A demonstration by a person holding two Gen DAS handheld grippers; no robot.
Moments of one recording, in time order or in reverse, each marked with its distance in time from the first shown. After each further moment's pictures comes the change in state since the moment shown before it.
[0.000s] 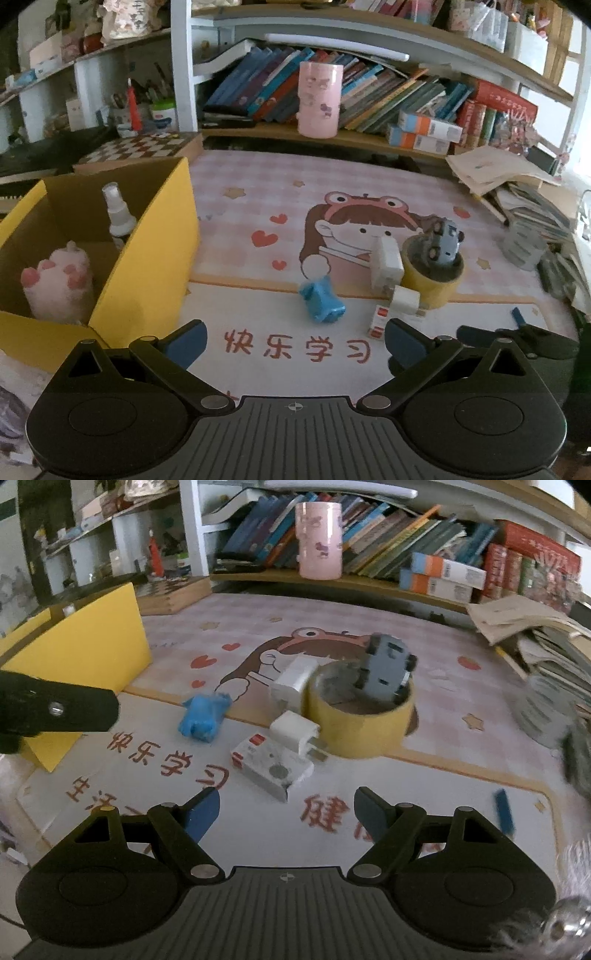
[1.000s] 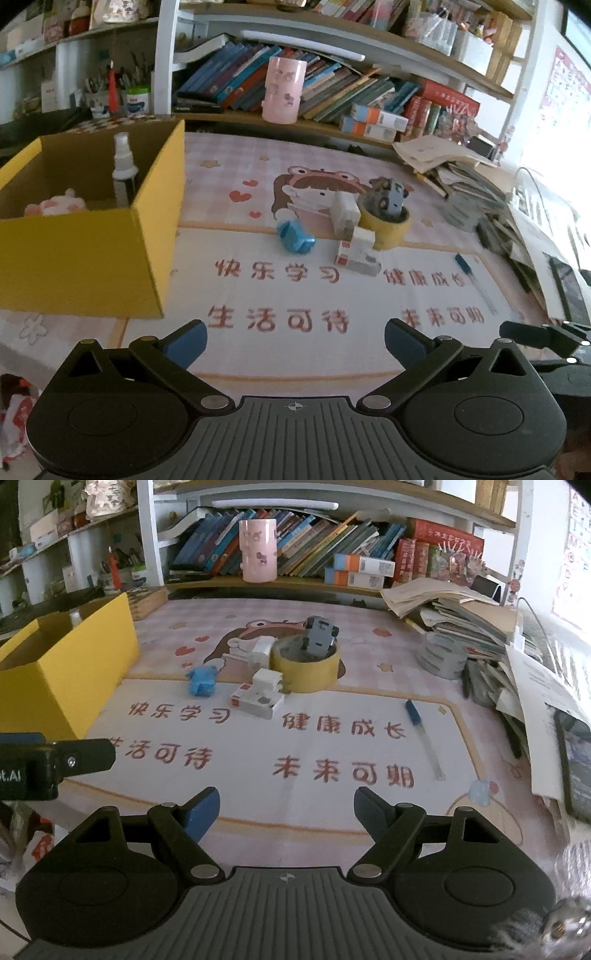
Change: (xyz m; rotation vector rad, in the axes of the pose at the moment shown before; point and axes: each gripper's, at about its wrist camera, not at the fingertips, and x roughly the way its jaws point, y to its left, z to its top) left arm -0.045 0.035 -0.065 0.010 -0.014 -0.200; right arm -0.116 0.049 -0.054 0.142 0.000 -0.220
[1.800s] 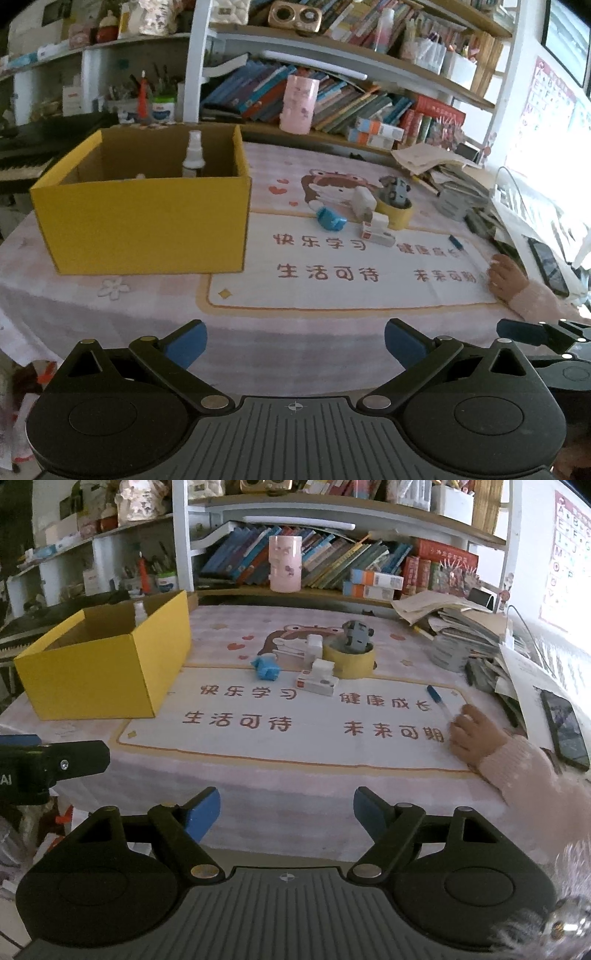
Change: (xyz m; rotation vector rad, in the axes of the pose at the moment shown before) left arm -0.086 0.070 -0.051 0.023 -0.041 -0.041; right arm -0.068 0.095 -0.053 0.010 -0.049 -0.040
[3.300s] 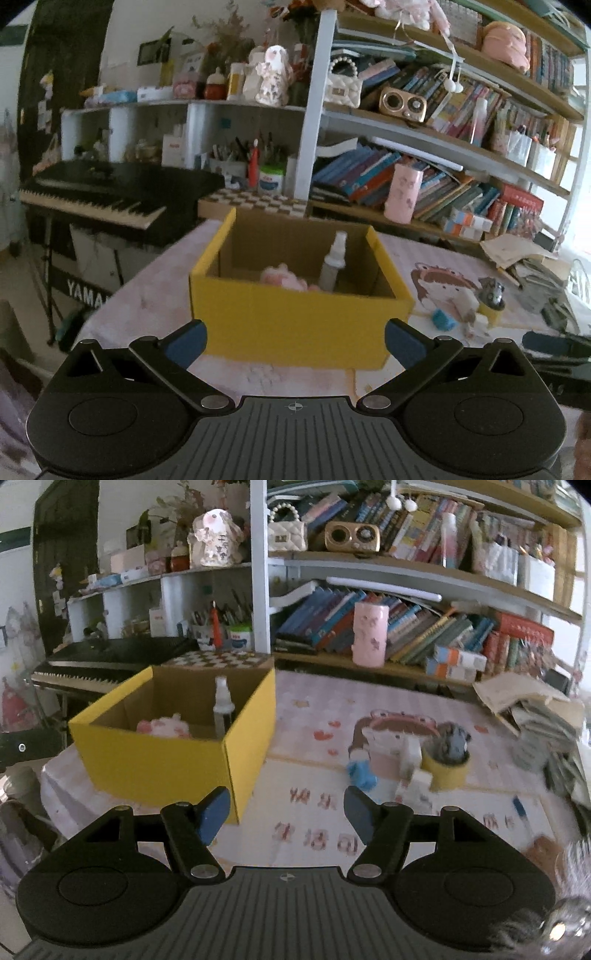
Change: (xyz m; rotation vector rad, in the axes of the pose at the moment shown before) left arm -0.062 0.103 0.034 -0.120 -0.217 0.226; right arm 0.013 0.070 0.066 -0.091 -0.166 0.175
